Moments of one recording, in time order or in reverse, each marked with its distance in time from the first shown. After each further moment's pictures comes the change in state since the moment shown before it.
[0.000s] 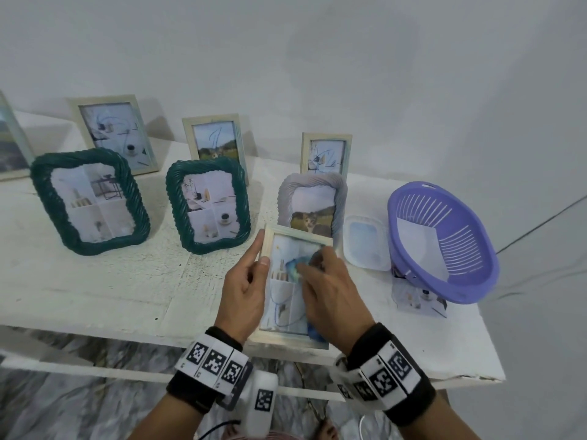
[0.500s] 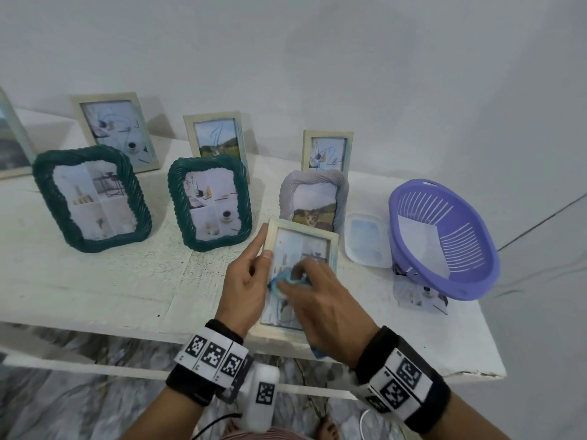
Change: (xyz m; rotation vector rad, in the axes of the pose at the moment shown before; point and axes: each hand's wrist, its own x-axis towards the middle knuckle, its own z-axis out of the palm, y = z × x) left_hand 0.006 0.002 -0.004 -0.083 -0.065 -0.010; right_hand -0.013 -0.013 -0.015 -0.036 -0.166 -0.253
